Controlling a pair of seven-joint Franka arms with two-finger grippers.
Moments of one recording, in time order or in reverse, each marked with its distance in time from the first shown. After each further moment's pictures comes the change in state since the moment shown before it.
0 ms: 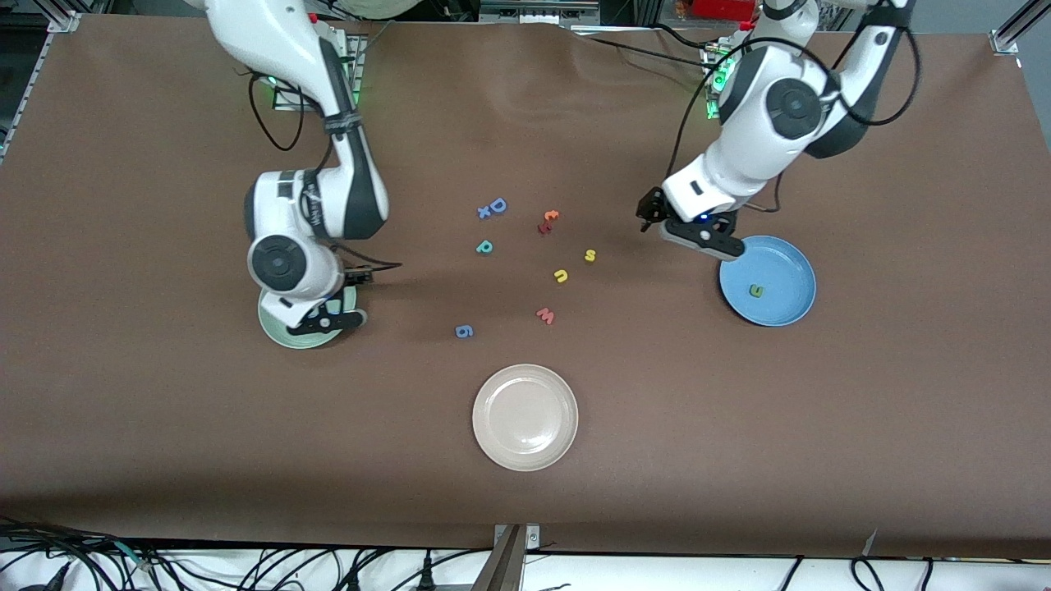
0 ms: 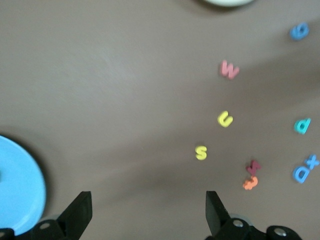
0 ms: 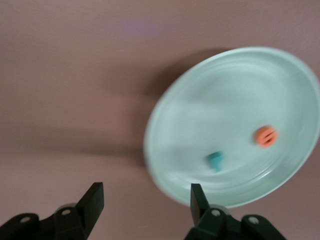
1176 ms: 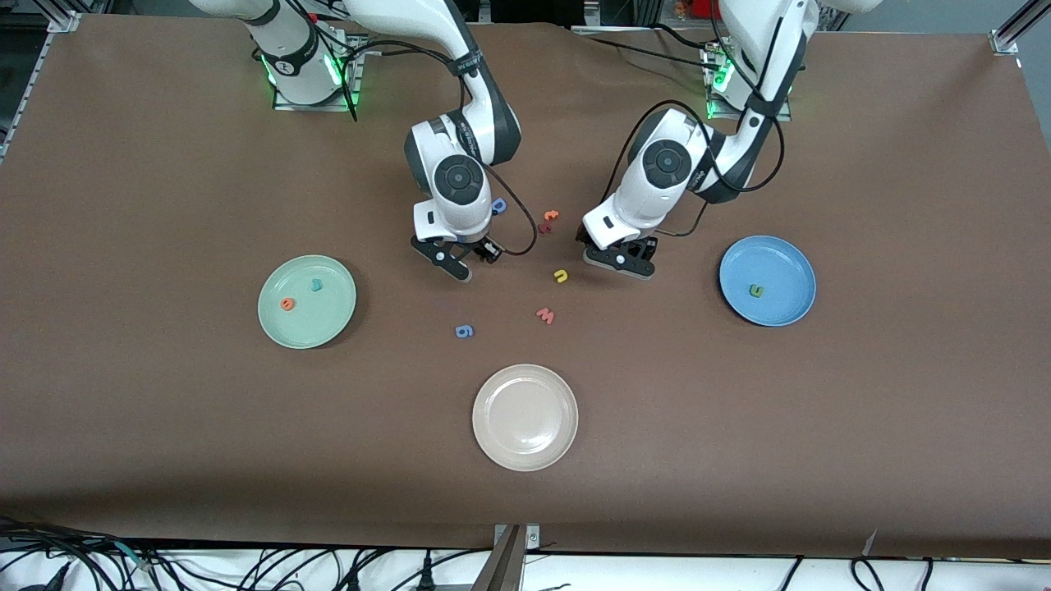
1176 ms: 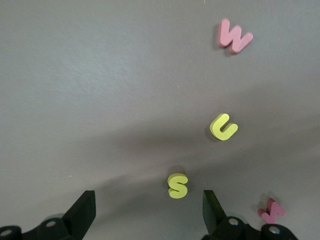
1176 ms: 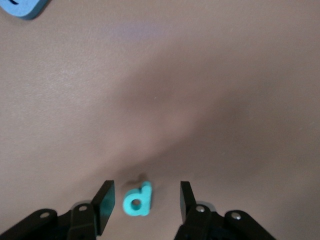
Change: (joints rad) left arm -0.145 0.330 -0.024 0.037 0.000 0.299 -0.157; right arm 0.292 0.076 0.097 -0.039 0.198 0.276 0.979
